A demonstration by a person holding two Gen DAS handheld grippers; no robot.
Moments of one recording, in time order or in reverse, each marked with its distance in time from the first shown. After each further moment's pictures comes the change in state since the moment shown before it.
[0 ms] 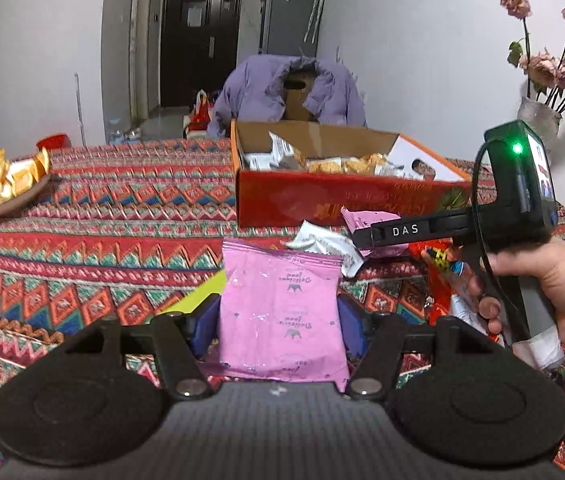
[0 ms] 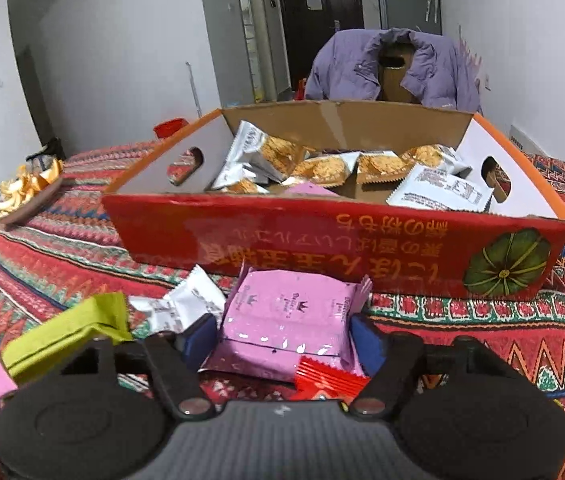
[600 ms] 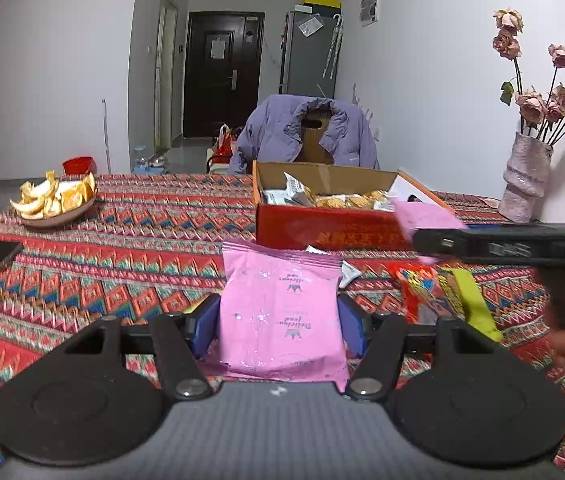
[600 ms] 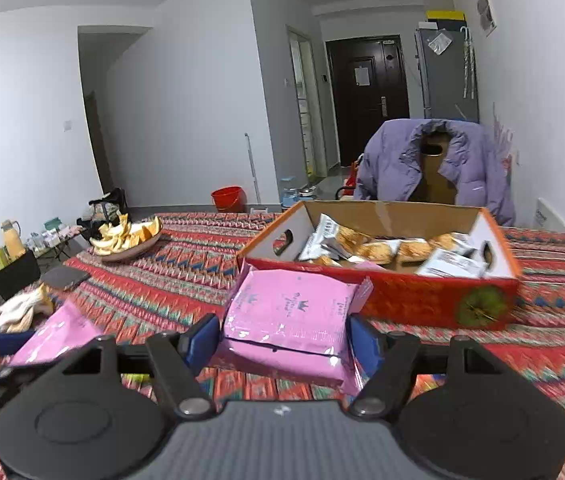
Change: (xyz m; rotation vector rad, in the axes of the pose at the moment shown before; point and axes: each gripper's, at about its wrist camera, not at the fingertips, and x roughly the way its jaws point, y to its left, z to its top) left arm -0.086 -0.014 -0.017 -0.043 -0.092 0.053; right arm -0.168 0.038 -0.038 -0.104 -0.203 0.095
